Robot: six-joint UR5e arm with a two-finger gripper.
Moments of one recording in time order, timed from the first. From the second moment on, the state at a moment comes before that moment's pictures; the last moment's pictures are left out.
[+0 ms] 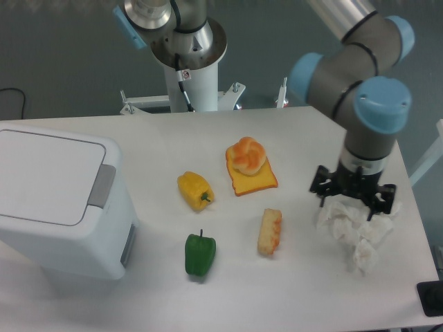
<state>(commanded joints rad) 2.61 -2.00 -1.37 -1.12 1.47 0.83</state>
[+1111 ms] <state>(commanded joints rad) 2.46 -1.87 -1.36 -1.15 1.20 0.44</state>
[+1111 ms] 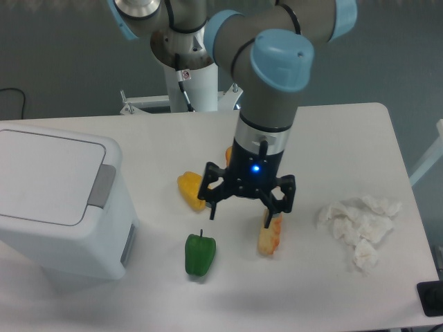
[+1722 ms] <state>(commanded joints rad) 2.42 -1.84 -1.37 -1.15 1.15 0.34</state>
